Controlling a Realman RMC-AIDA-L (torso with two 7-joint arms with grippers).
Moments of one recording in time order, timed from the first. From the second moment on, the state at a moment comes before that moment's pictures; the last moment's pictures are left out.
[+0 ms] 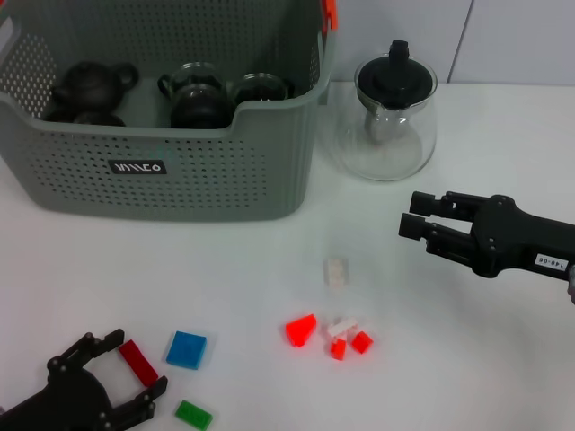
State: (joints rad) left arm -0.12 -2.17 0.24 0.41 2.13 1.48 -0.56; right arm 0.45 2.08 -0.76 -0.56 -1.77 -1.61 1.36
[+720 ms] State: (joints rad) left arm -0.13 -2.17 0.23 0.41 2.12 1.47 -0.58; right arm 0.45 2.08 -0.76 -0.56 -1.77 -1.61 1.36
